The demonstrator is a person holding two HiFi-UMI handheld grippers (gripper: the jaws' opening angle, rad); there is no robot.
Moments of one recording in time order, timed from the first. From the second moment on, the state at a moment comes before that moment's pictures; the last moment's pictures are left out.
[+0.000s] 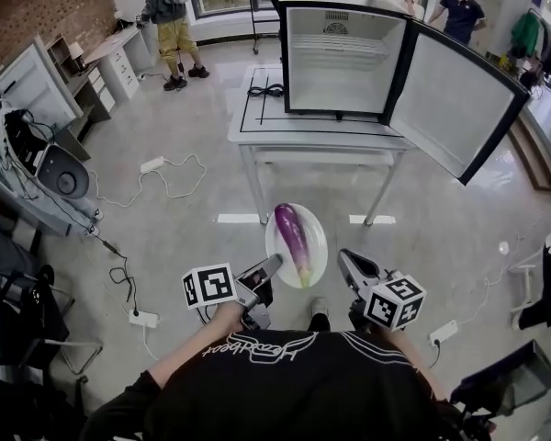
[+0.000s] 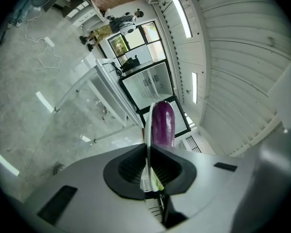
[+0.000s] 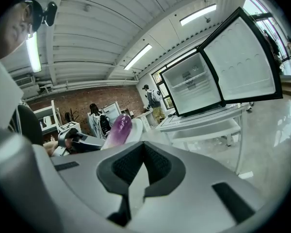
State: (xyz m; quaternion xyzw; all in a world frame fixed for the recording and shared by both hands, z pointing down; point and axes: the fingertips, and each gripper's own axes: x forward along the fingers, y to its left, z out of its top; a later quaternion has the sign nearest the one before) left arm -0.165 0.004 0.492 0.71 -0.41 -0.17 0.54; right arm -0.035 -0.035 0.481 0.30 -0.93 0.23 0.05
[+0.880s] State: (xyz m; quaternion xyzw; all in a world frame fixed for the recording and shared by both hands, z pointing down) left arm -0.065 -0.237 0.473 0.72 -0.42 -0.15 0.53; right arm 0.058 -0.278 0.465 0.31 -0.93 0.22 0.02
